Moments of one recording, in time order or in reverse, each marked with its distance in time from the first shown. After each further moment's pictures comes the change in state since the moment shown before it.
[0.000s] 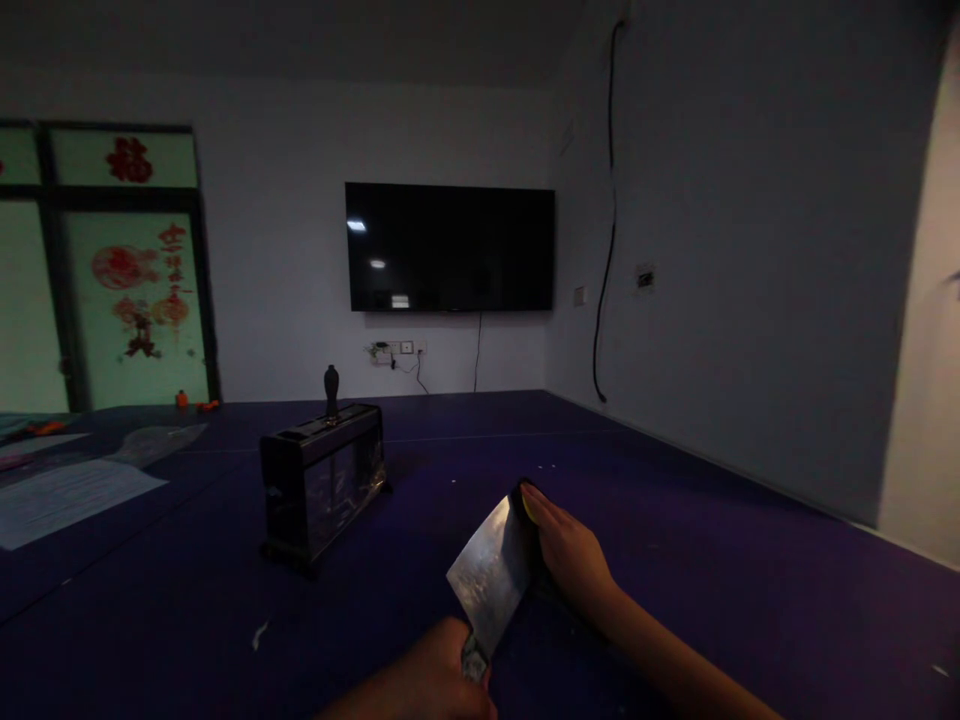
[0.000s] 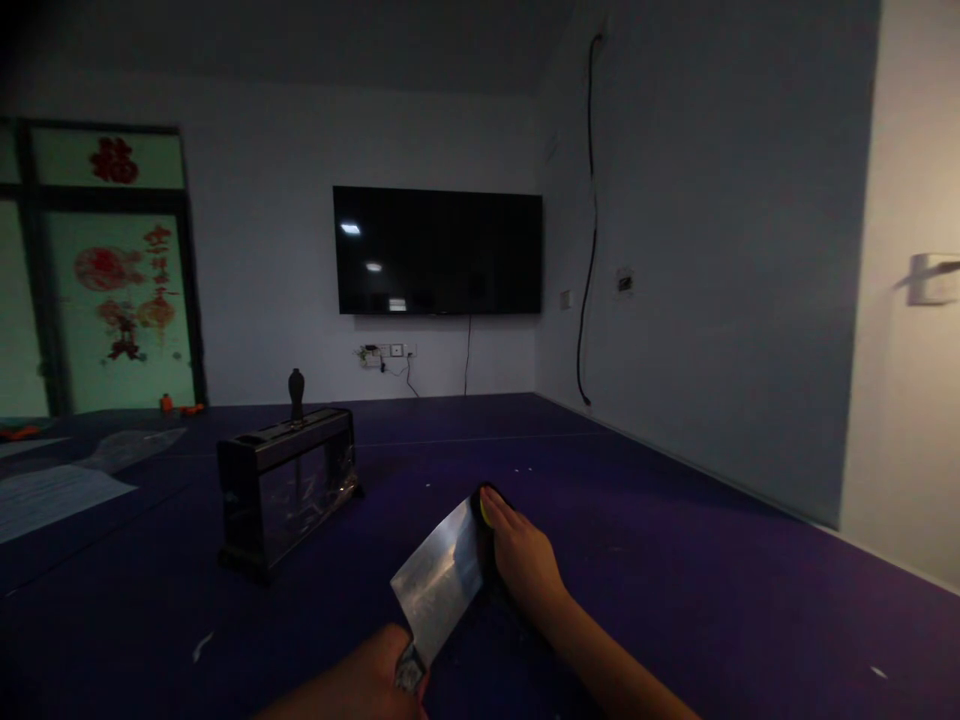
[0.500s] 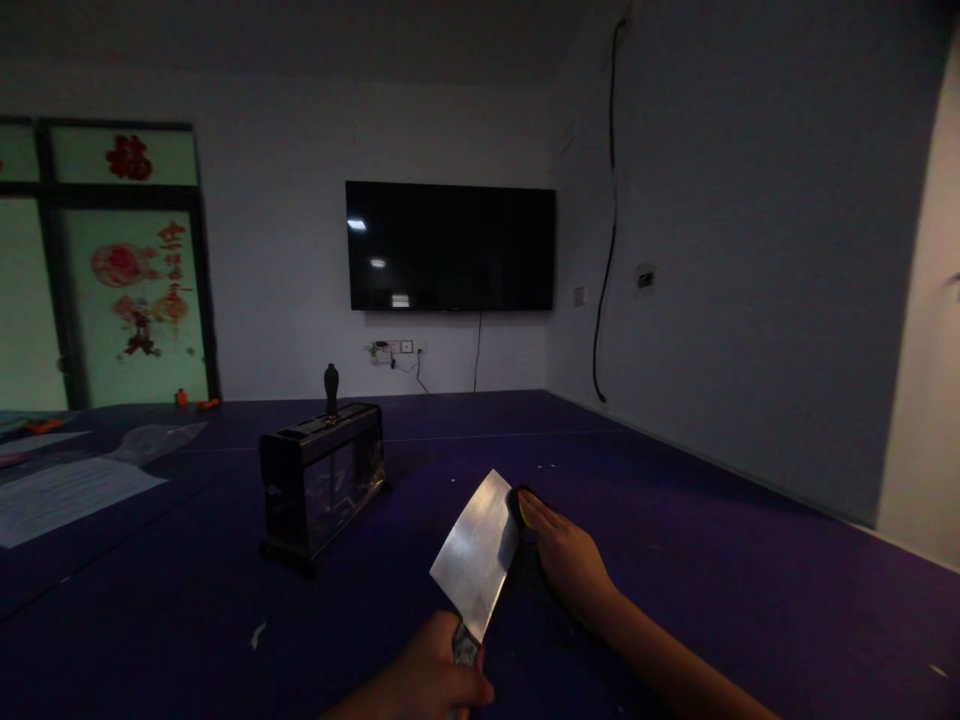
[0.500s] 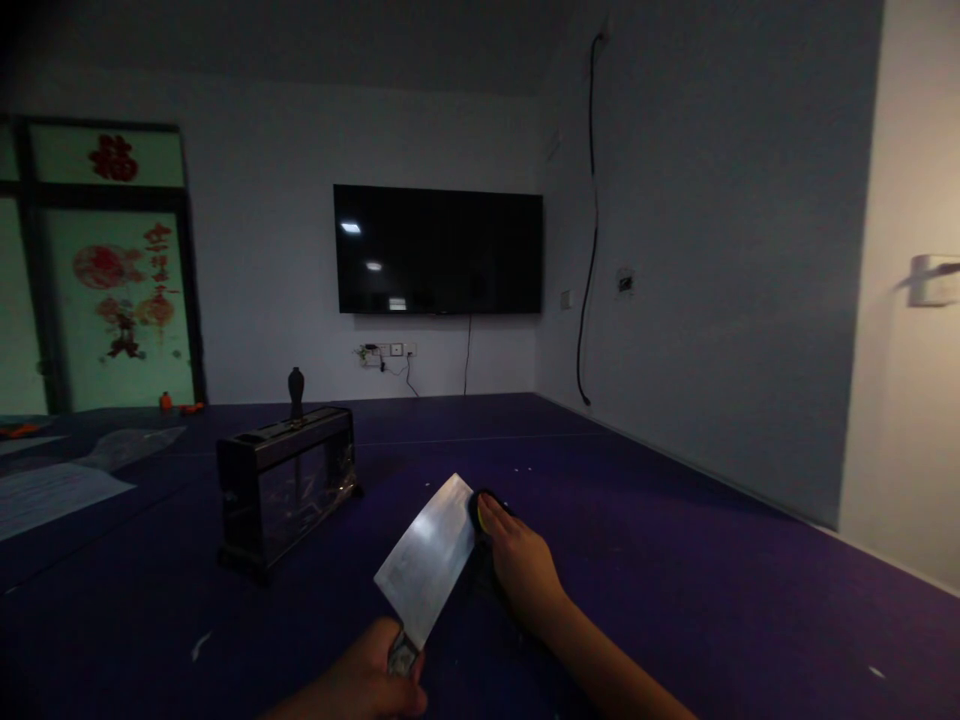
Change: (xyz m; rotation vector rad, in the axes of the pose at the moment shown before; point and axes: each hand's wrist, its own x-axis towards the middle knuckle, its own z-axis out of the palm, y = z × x) left_hand 0.010 -0.017 0.008 -0.314 0.082 0.083; right_hand -0.005 0.001 0.003 -0.031 -0.034 -0.045
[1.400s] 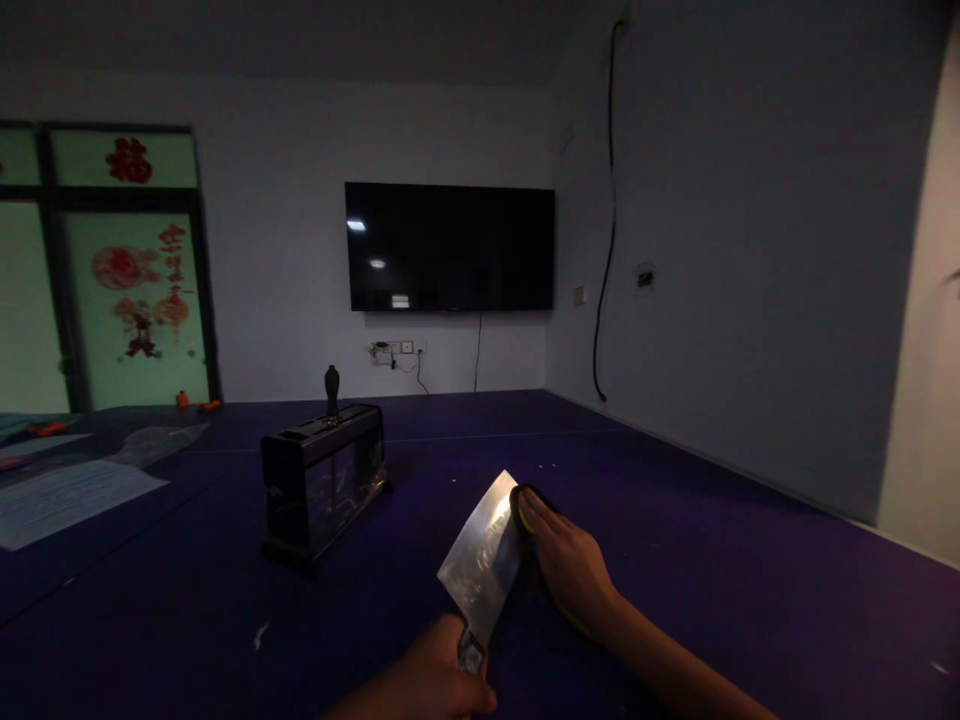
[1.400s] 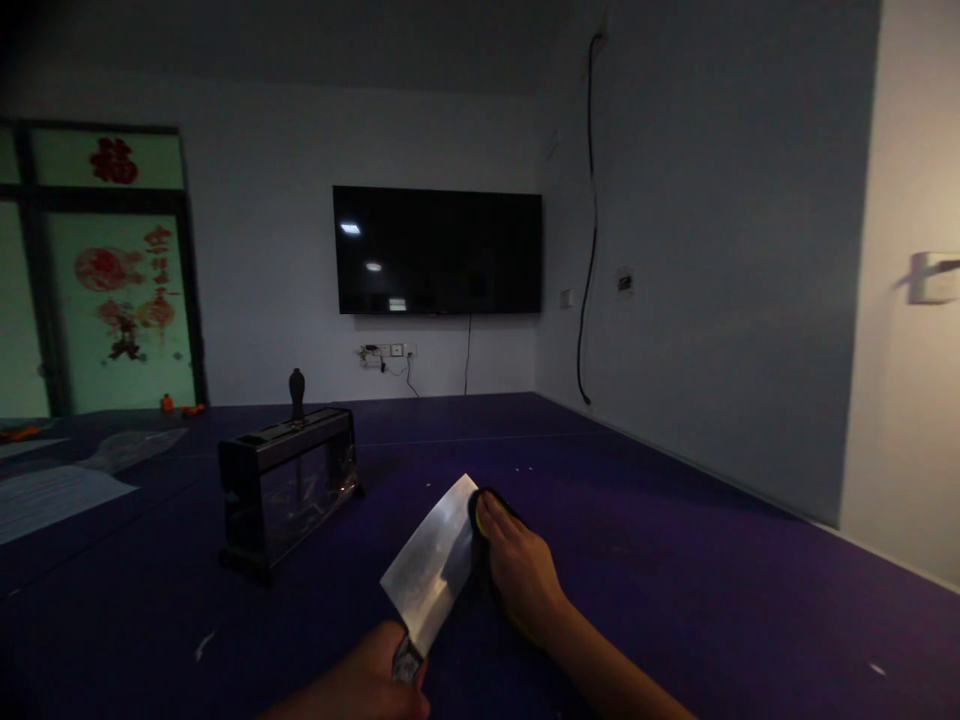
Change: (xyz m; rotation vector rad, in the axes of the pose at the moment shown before) left_hand -0.003 0.004 0.001 0.150 -0.012 0.000; right_hand -0.005 -0.005 -0.002 -0.044 0.090 -0.087
